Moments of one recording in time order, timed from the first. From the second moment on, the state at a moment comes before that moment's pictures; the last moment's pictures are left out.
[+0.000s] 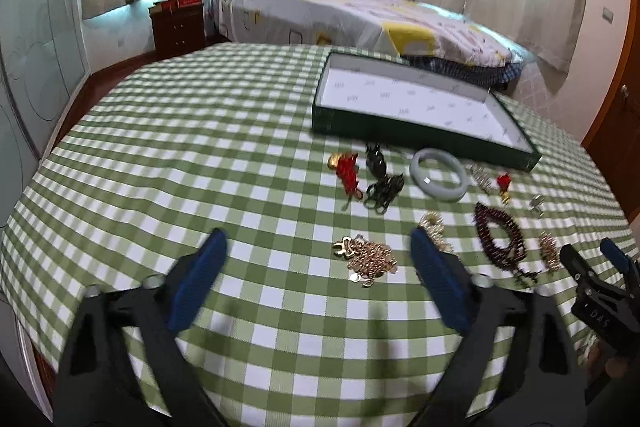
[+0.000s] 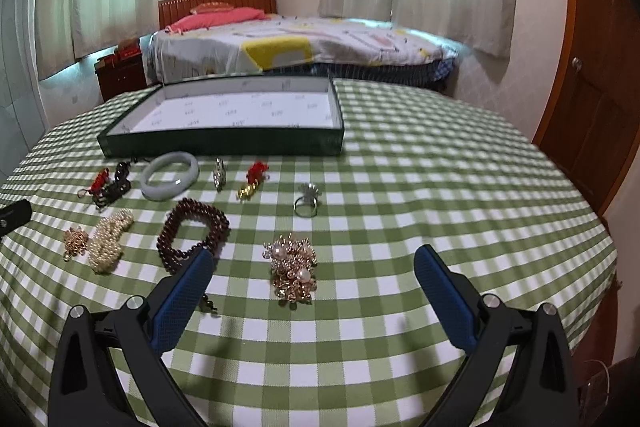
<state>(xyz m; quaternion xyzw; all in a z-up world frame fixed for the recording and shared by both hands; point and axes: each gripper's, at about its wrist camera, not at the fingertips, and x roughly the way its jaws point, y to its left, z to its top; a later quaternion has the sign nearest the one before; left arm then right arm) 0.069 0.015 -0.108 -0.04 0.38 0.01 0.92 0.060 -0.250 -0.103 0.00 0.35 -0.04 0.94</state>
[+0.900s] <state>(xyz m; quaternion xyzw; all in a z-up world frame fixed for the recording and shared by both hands) 0.092 -0.020 -0.147 0.02 0.42 -0.07 0.90 0.081 -0.250 -0.129 0.02 0.40 -0.01 0.92</state>
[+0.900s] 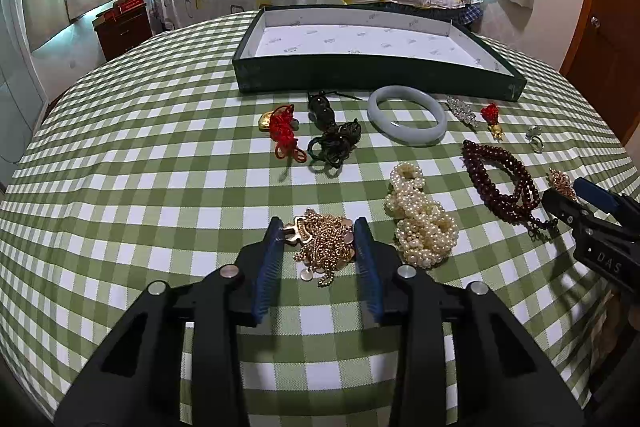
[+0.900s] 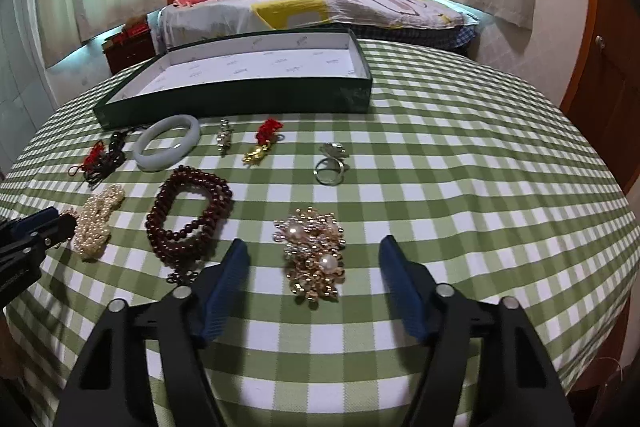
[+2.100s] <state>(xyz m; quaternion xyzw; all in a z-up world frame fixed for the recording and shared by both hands) 0.085 -0.011 -0.140 -0.02 0.41 -0.10 0.91 0.079 -0.250 -0.124 0.03 0.39 0.02 0.92</state>
